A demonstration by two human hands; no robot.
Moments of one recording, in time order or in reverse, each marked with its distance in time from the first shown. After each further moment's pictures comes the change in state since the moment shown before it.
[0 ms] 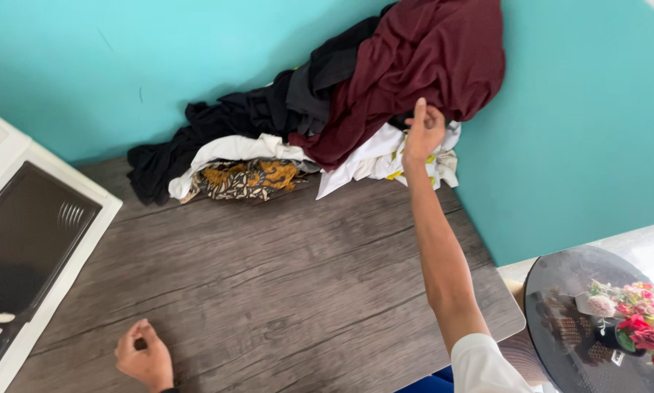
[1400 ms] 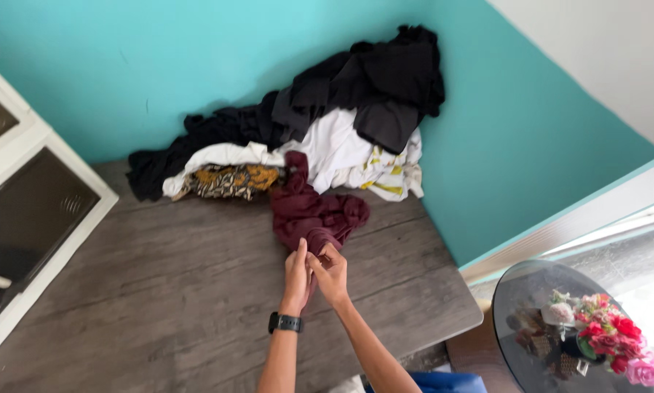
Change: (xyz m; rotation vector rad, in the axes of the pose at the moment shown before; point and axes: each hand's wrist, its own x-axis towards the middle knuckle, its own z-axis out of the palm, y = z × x) left_hand -0.131 0.344 0.107 -1.444 -0.918 -0.708; right_hand -0.324 -0.121 -0.135 0.129 -0.661 0.322
